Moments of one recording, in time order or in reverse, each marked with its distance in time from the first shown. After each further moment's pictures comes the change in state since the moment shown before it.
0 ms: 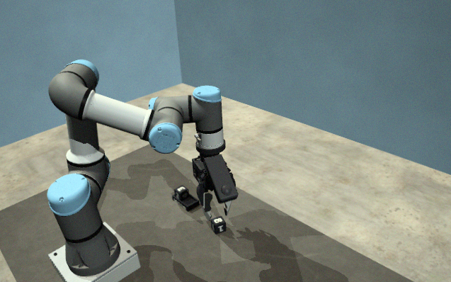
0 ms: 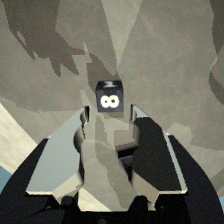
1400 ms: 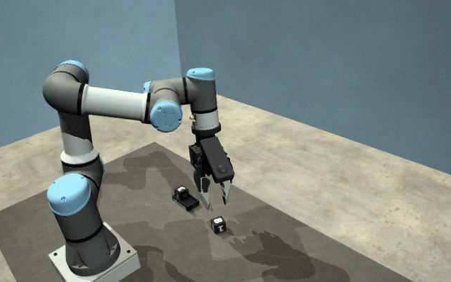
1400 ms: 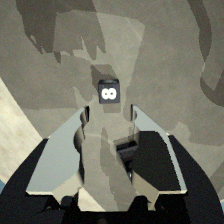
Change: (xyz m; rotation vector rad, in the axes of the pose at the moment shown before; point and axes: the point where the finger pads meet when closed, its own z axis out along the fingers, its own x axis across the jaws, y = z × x) arm 0.002 0.001 -0.038 0.116 0.011 -0.002
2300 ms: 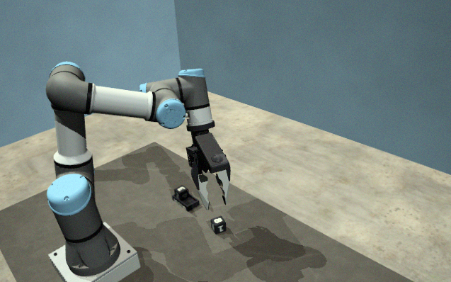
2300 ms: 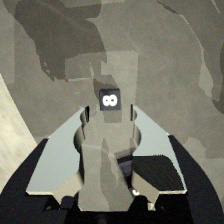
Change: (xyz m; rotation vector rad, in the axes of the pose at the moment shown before) arm 0.000 0.002 -0.001 0.193 -0.004 0.004
